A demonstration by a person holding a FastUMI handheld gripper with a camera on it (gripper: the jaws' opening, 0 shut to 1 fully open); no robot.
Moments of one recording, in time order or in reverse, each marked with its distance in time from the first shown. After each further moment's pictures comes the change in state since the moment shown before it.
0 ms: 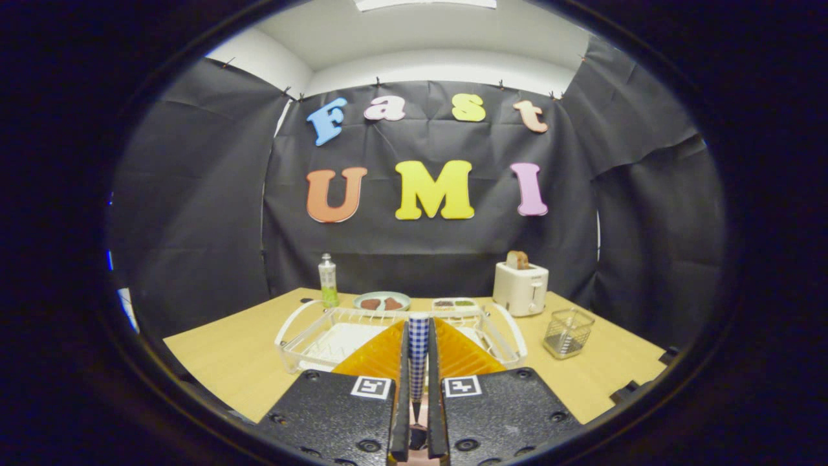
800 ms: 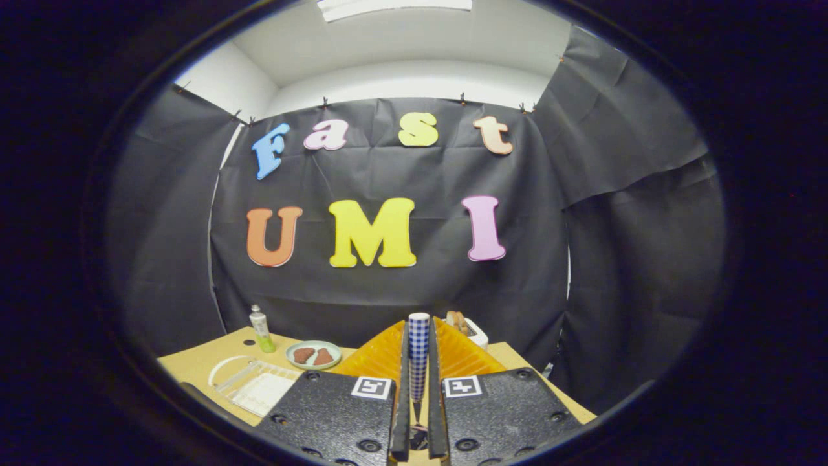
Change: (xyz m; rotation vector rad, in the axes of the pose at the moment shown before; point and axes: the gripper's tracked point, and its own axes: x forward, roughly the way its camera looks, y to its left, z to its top) arm 0.053 -0.178 0.197 0.016 -0.115 -0.110
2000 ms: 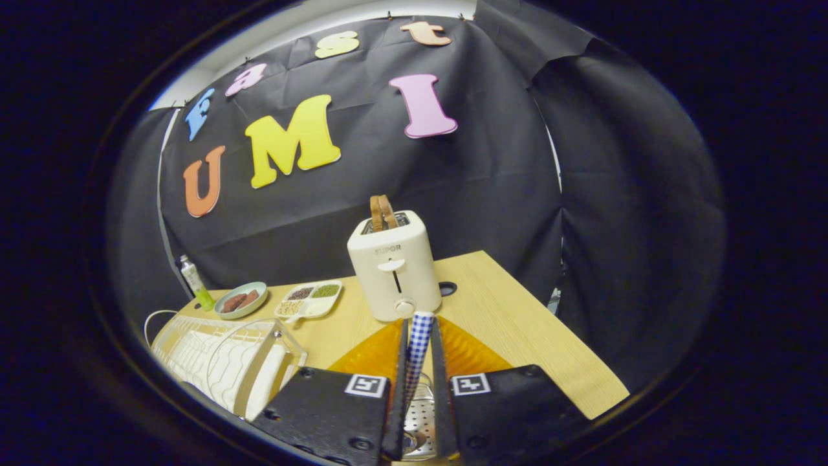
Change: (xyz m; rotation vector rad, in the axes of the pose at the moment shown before) arm 0.182 -0.192 -0.218 0.198 0.344 -0.027
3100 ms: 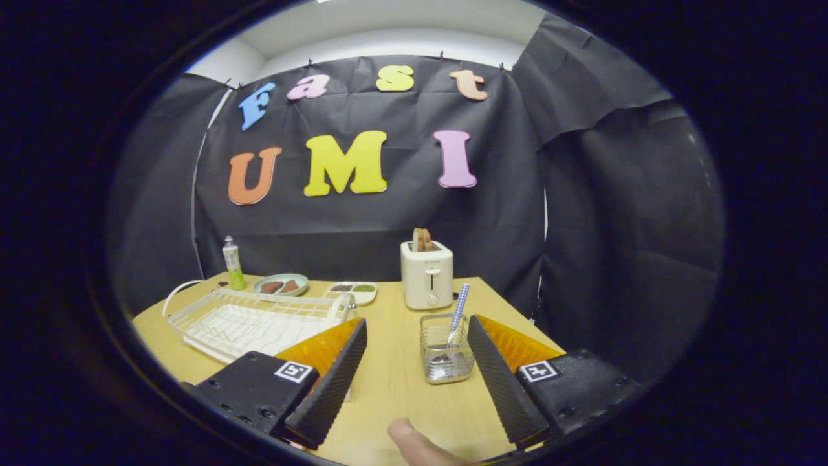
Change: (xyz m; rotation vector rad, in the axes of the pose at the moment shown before) arm -0.163 0.068 -0.038 -0.209 -0.155 -0.051
